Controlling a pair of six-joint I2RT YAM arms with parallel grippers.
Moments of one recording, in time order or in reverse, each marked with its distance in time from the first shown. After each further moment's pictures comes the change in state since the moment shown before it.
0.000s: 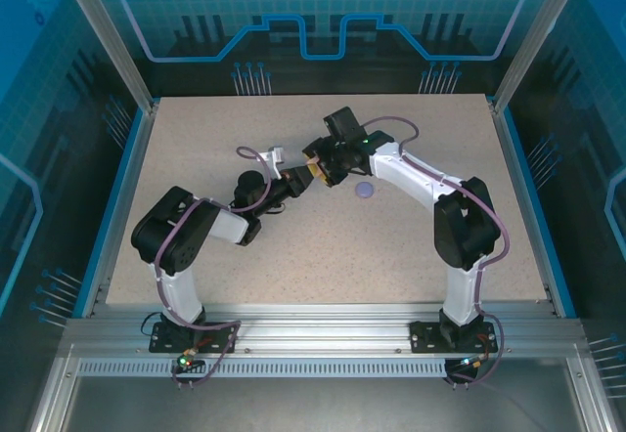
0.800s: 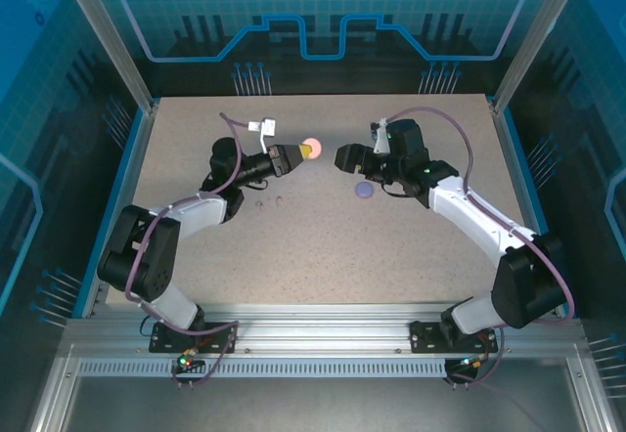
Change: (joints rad) left arm 0.135 -0.246 0.182 -0.386 0.442 0.029; right arm -0.158 -0.482 -0.478 0.297 -0.171 -0.804
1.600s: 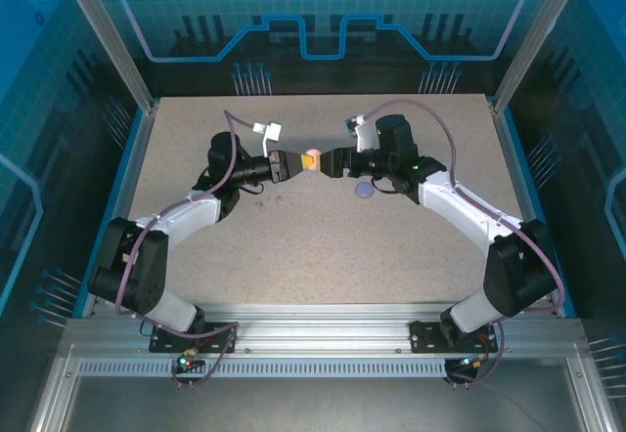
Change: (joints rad) left arm 0.002 -0.081 0.018 -0.229 0.109 0.086; right arm 0.037 0.082 0.042 0.106 -0.150 -0.196
